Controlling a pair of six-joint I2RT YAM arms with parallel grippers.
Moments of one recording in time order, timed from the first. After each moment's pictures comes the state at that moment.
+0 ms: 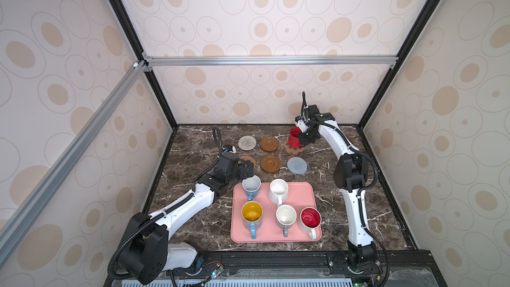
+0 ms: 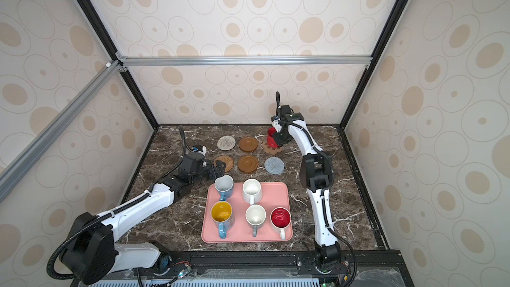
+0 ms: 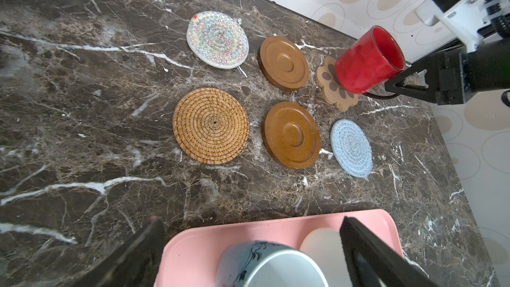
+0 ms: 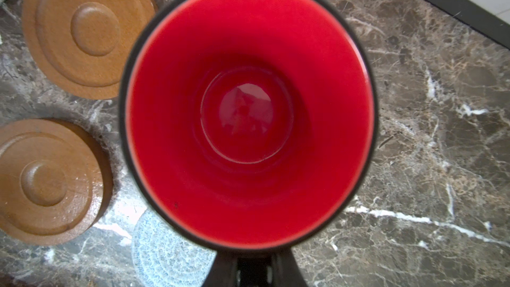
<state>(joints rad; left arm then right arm) -0.50 1.30 0.81 -0.15 -0.10 -0.62 0.23 2.42 2.36 -1.12 -0.05 -0.20</state>
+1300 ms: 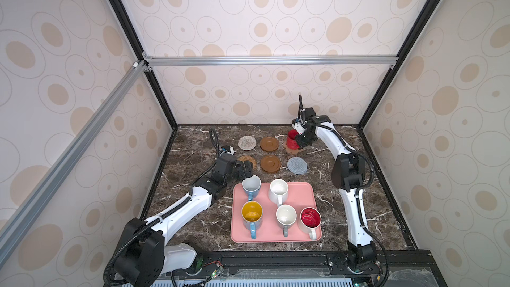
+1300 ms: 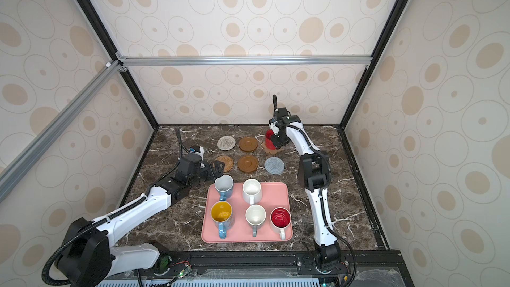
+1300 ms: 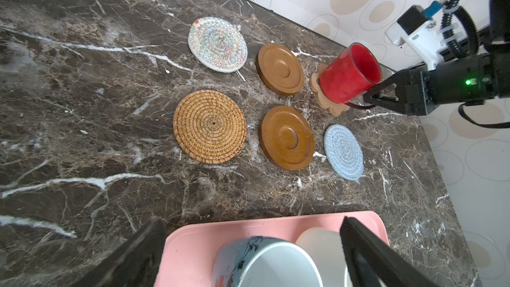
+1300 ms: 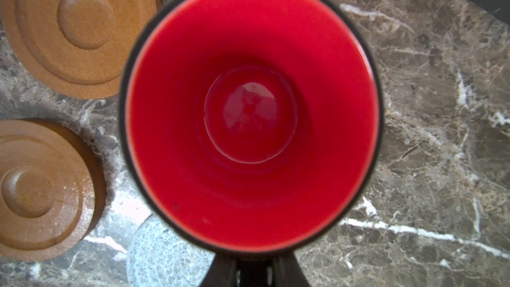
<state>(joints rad) -0.50 1.25 0.77 -0.14 -0.10 -0.65 0.25 2.45 2.34 -1.09 -0.04 -0.20</state>
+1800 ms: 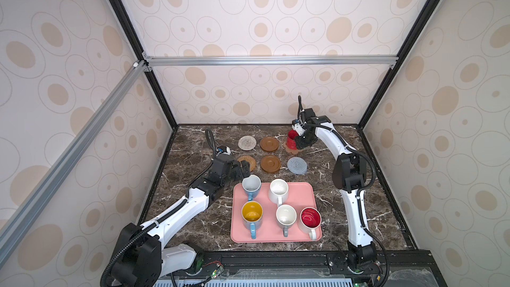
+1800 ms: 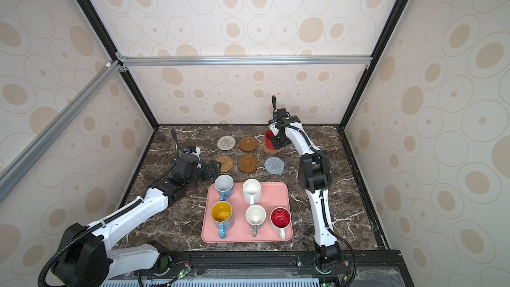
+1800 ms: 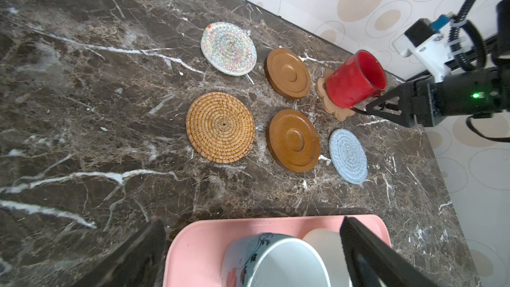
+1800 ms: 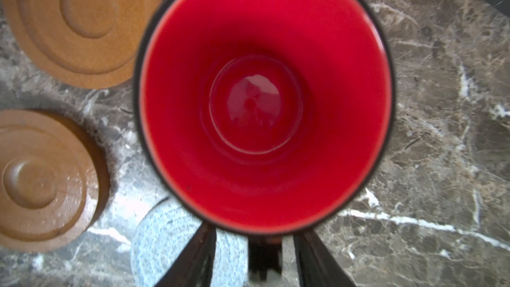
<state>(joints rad) -0.47 1.22 0.77 -0.18 -0.11 -0.66 0.26 2.39 2.27 -1.08 -0.02 -0.20</state>
